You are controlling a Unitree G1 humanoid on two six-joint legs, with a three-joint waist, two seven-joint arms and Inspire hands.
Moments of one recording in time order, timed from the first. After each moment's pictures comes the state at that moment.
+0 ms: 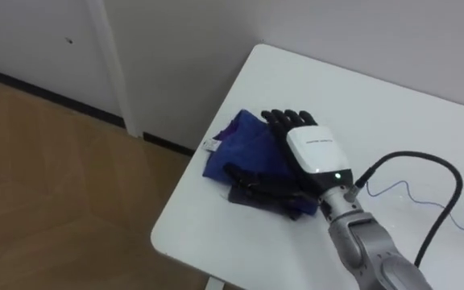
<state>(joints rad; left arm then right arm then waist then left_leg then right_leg) 0.18 0.24 0.03 1.14 -0.09 0.03 -0.01 -0.05 -0.36 0.46 0.20 -0.99 0.03 -0.22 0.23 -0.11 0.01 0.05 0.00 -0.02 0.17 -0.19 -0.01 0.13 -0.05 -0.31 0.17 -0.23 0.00</state>
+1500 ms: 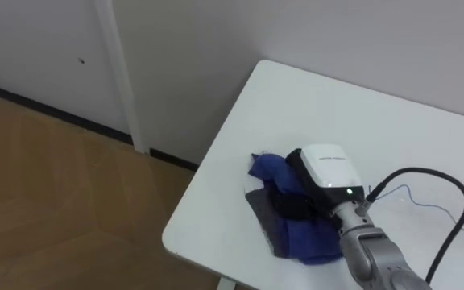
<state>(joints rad) 0.21 0.23 0.04 1.11 -0.03 0.07 0.01 0.00 -0.34 0.35 0.26 -1.00 0.00 -0.22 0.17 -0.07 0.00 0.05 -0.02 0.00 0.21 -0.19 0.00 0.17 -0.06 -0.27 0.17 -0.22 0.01</state>
